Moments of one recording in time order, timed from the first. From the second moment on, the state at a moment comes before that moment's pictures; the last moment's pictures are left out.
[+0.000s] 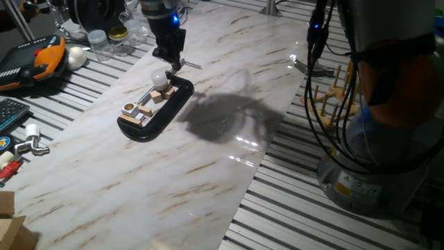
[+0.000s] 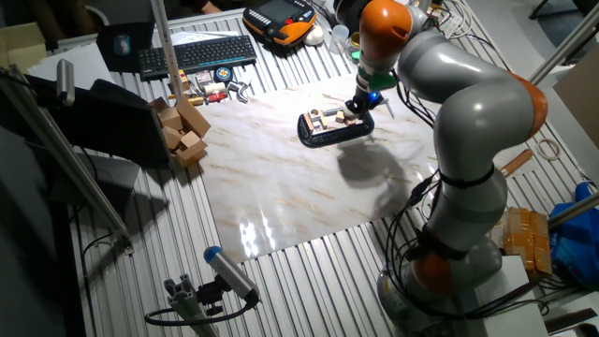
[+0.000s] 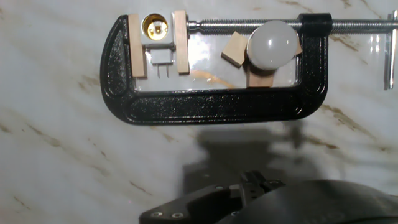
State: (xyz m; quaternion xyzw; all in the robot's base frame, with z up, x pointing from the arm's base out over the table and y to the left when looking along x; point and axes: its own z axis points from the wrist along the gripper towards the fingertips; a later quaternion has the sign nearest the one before) arm 0.557 -0.015 0.202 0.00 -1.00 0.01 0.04
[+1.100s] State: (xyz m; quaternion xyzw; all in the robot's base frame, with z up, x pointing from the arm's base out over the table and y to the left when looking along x) arm 0.576 -0.023 0.199 -0.02 -1.00 0.02 0.03
